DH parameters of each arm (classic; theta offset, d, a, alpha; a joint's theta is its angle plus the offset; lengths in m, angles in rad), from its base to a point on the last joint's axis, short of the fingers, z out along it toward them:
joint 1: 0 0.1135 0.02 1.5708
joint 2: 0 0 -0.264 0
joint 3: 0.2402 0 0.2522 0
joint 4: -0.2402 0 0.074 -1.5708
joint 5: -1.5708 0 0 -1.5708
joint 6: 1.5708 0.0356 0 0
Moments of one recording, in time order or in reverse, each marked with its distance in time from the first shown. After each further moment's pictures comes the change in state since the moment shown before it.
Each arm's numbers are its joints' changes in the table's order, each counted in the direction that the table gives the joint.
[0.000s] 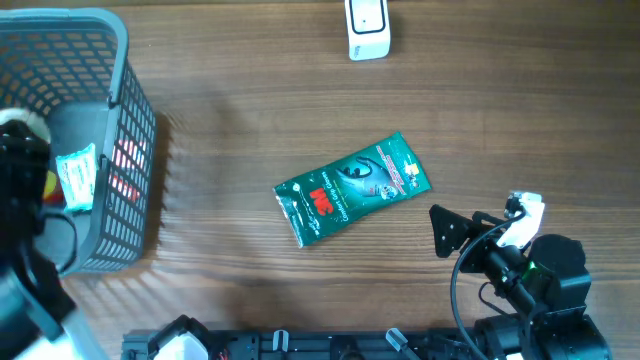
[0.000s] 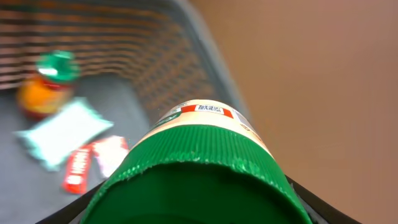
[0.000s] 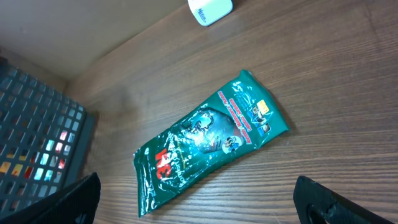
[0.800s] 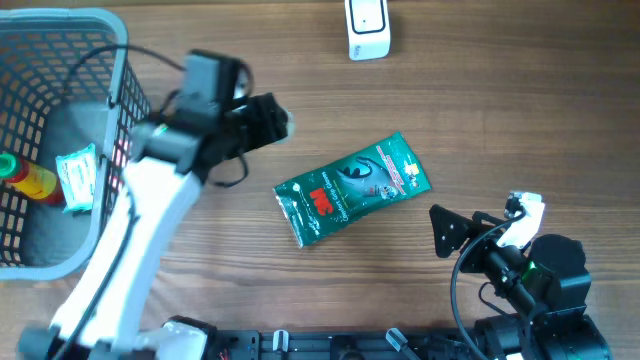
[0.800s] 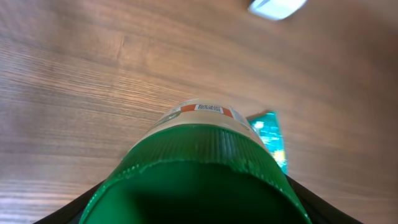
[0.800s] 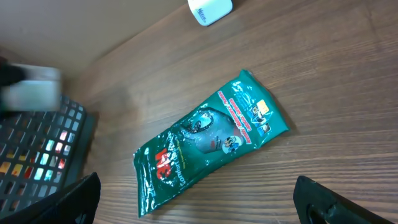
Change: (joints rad) left arm -0.990 -0.507 0.006 -0.032 0.152 0.117; right arm 0.000 0.000 0.000 0.000 0.000 0.000
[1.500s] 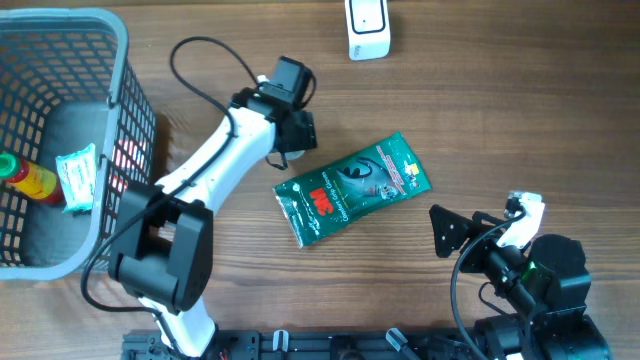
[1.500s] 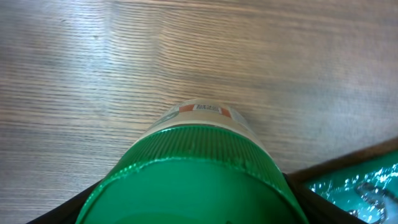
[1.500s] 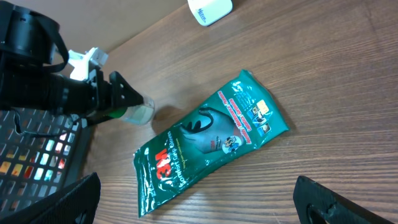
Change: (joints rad) left arm -0.121 -0.442 0.000 0.156 0.211 0.090; right arm 0.000 0.000 0.000 0.000 0.000 0.000
